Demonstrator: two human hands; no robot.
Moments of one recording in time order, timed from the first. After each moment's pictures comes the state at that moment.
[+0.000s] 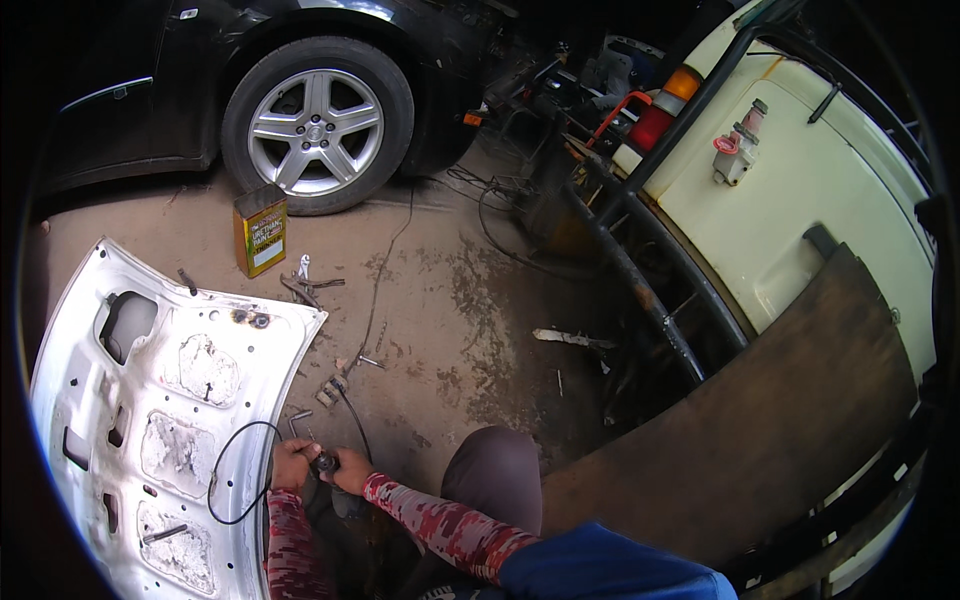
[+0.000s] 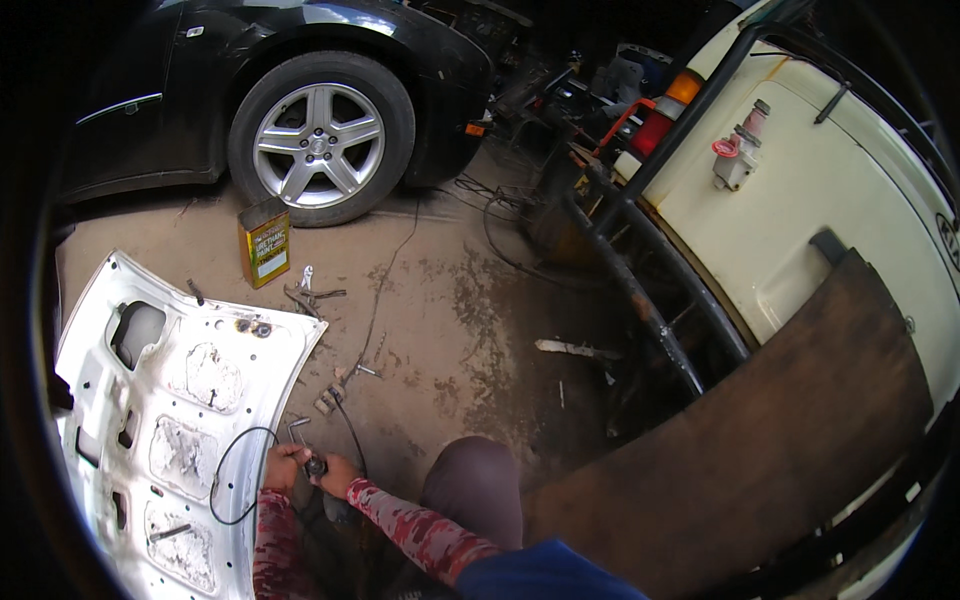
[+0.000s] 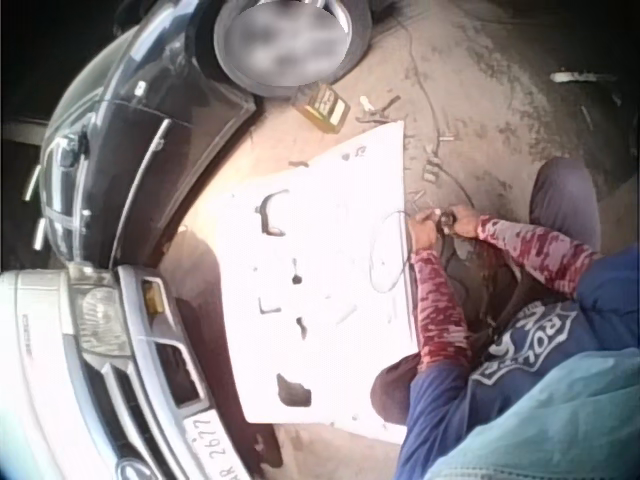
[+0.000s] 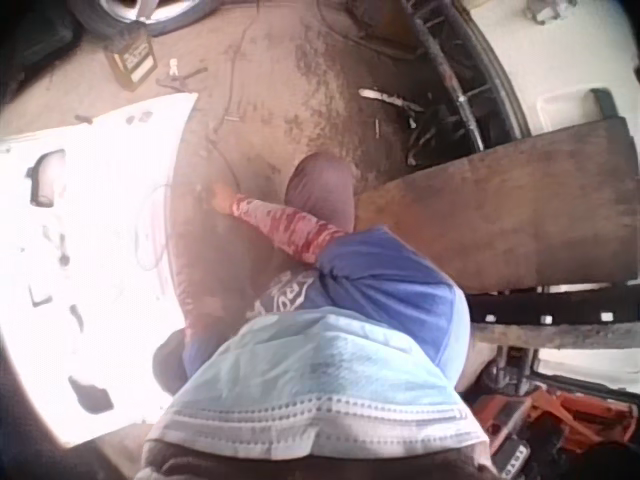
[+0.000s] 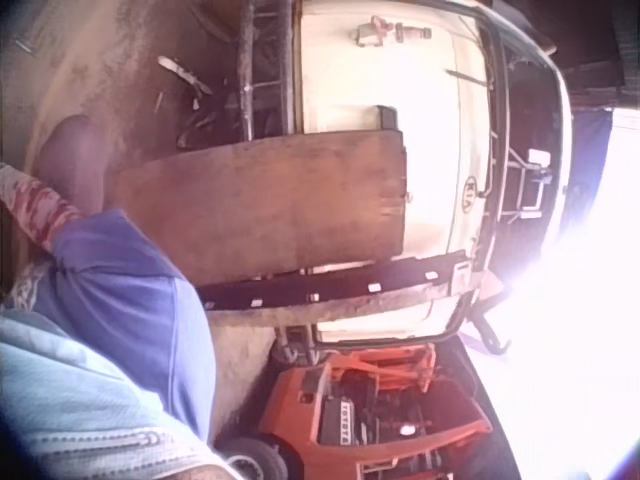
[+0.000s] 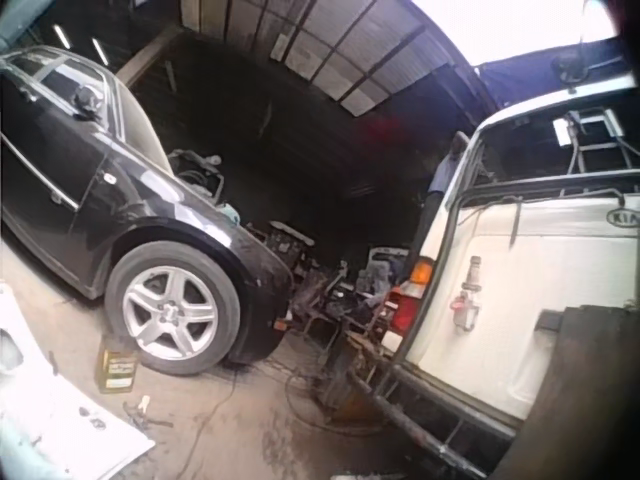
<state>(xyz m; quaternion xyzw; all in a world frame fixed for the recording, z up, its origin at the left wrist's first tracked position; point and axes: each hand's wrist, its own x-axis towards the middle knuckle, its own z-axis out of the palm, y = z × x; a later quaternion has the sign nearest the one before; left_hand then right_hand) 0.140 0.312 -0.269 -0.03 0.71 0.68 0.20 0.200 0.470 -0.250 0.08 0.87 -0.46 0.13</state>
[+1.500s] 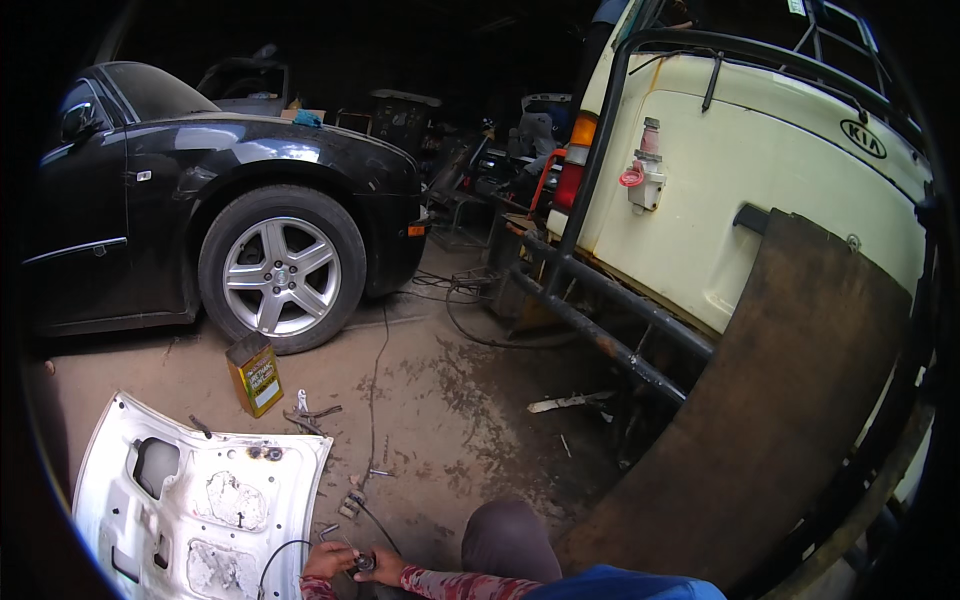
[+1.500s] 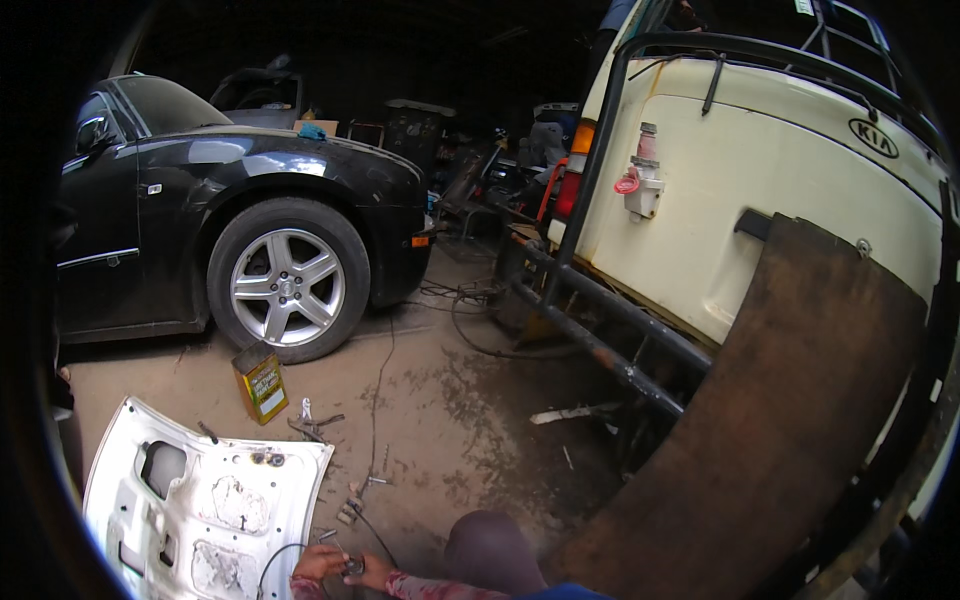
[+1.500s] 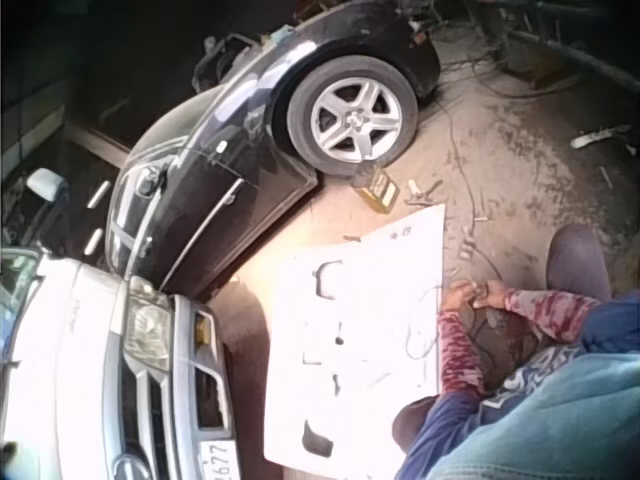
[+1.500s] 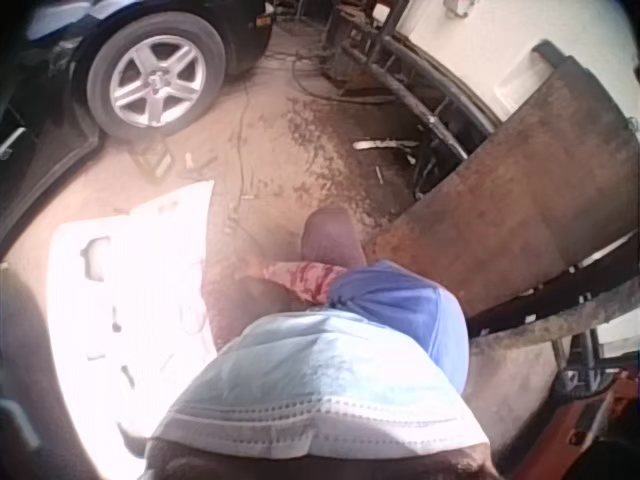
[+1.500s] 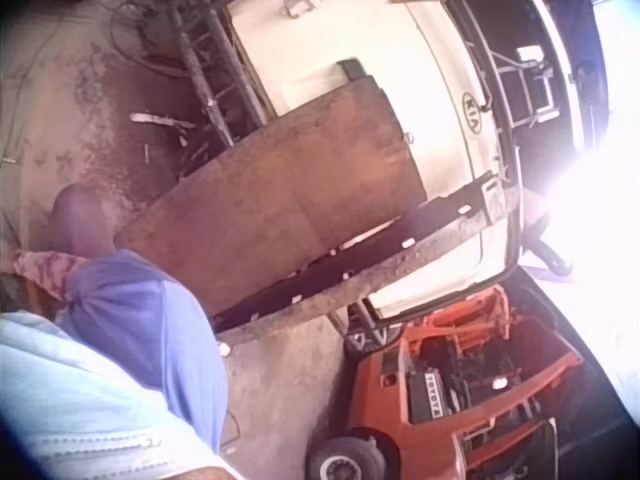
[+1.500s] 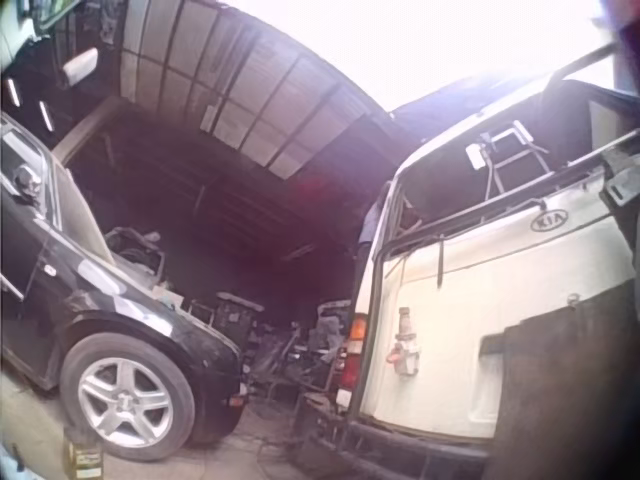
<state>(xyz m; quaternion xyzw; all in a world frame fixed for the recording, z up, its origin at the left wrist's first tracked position) 0.117 0.306 -0.247 -0.01 0.61 0.68 0.41 0.220 0.479 -0.249 0.09 0.86 -0.49 0.12</state>
